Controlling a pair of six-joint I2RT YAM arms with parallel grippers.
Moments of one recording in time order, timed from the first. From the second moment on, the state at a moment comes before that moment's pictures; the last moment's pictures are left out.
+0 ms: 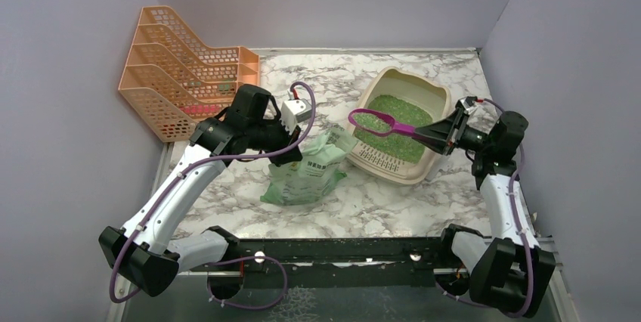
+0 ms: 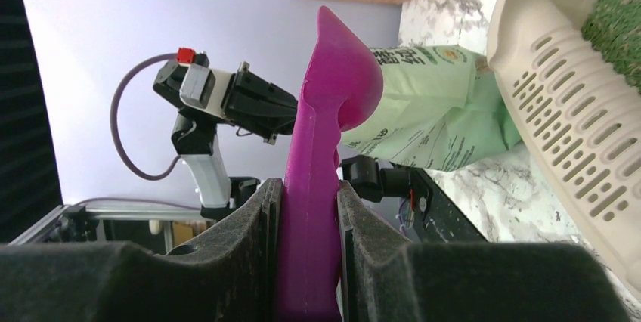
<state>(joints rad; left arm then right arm) -0.53 1.14 1.22 -0.91 0.57 0.20 -0.28 0.99 0.58 0.25 -1.35 1.27</state>
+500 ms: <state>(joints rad) -0.53 1.11 1.23 -0.90 0.48 0.16 -0.48 0.93 0.57 0.15 -1.26 1.21</state>
